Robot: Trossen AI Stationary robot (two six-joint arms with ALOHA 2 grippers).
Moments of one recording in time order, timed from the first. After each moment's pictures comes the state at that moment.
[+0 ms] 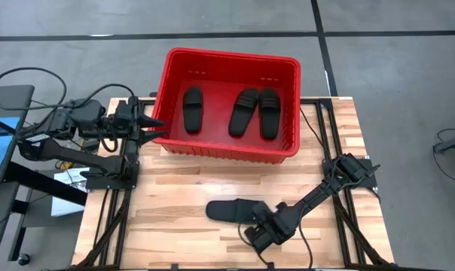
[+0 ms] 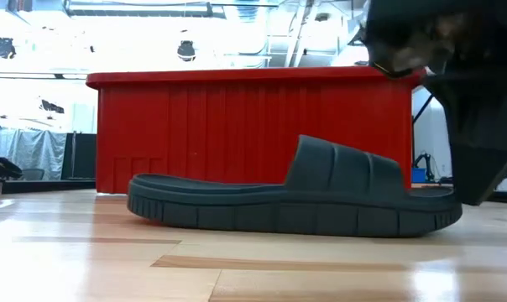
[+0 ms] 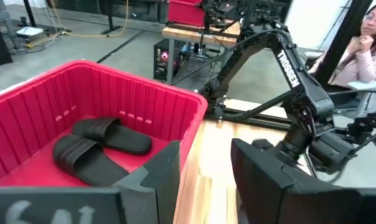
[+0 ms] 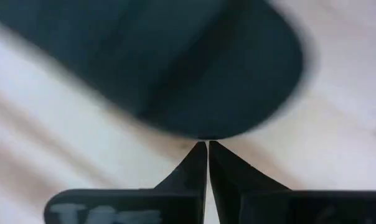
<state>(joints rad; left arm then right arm) -0.01 0.79 1.29 -0.71 -0.14 -0.16 0.65 2.05 1.45 -0.91 0.21 1.54</state>
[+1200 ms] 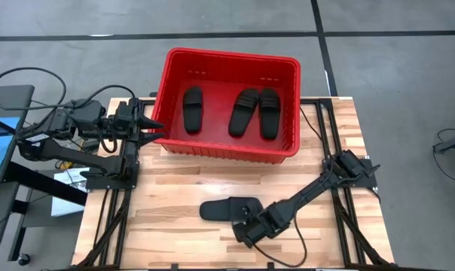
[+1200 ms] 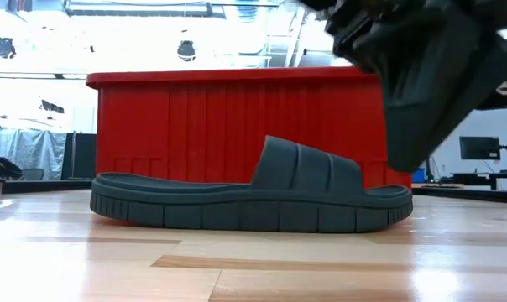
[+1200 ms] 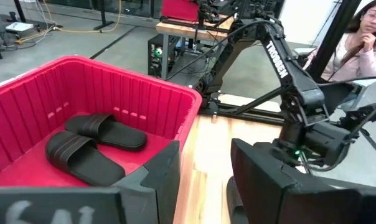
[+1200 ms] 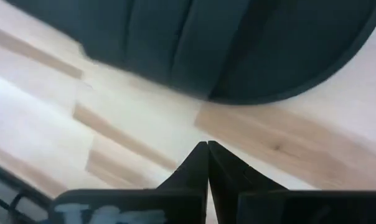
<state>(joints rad) -0.01 0.78 1.29 -0.72 -0.11 -0.16 0.59 2.03 1.49 -0.76 0.14 1.69</state>
